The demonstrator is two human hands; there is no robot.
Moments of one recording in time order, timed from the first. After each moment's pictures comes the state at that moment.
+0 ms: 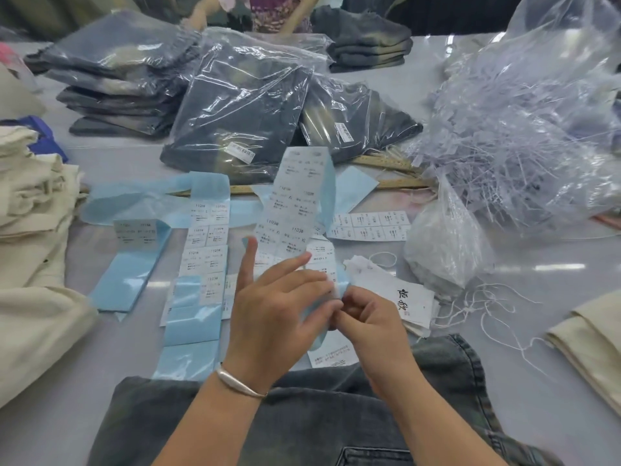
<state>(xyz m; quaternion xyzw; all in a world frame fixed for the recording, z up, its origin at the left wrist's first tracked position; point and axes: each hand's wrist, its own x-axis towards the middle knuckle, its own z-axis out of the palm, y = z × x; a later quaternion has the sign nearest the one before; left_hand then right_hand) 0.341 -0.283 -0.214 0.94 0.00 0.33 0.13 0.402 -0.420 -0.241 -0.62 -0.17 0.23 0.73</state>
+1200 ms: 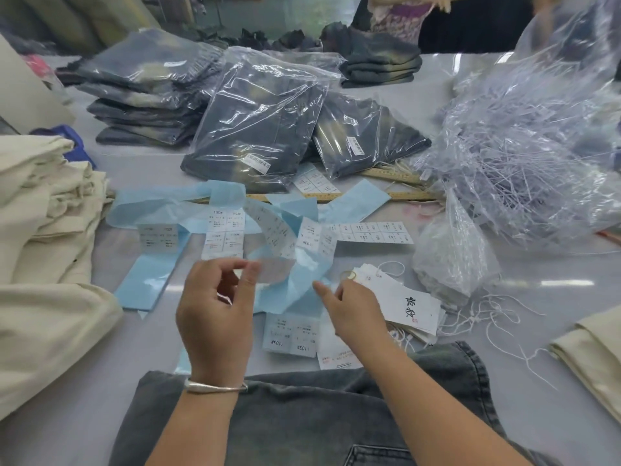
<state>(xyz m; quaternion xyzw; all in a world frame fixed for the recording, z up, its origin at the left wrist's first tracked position) 0.306 -0.254 -0.199 0.78 0.27 0.48 0.30 0.422 -0.375 -0.237 -0.90 -0.18 0.19 0.35</state>
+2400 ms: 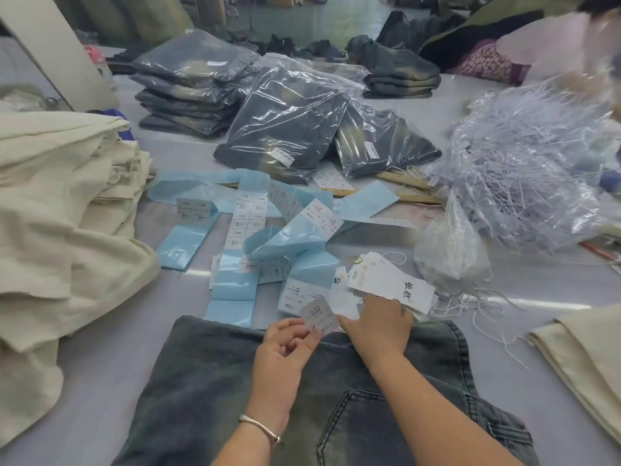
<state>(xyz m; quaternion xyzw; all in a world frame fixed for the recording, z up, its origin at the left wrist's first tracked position) 0.240 -0.343 -0.256 0.57 0.36 0.23 0.70 0.384 -0.421 -0.267 -0.98 -0.16 0.05 0.08</state>
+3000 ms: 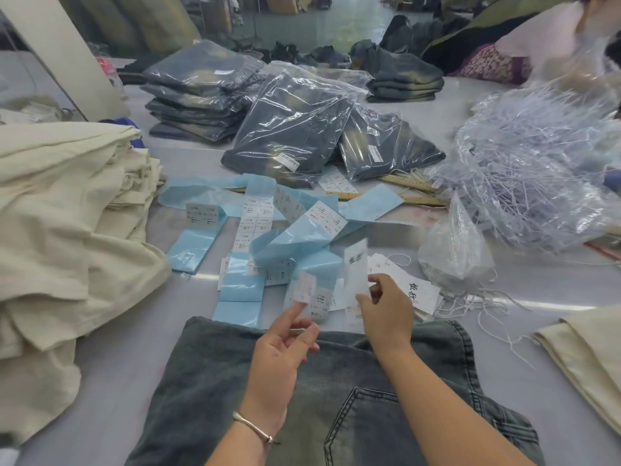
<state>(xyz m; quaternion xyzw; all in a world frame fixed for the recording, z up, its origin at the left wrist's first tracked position) 0.225 -0.338 -0.230 0.56 0.27 0.24 0.74 0.381 -0.422 -0.244 -0.89 -0.14 0.03 0.43</state>
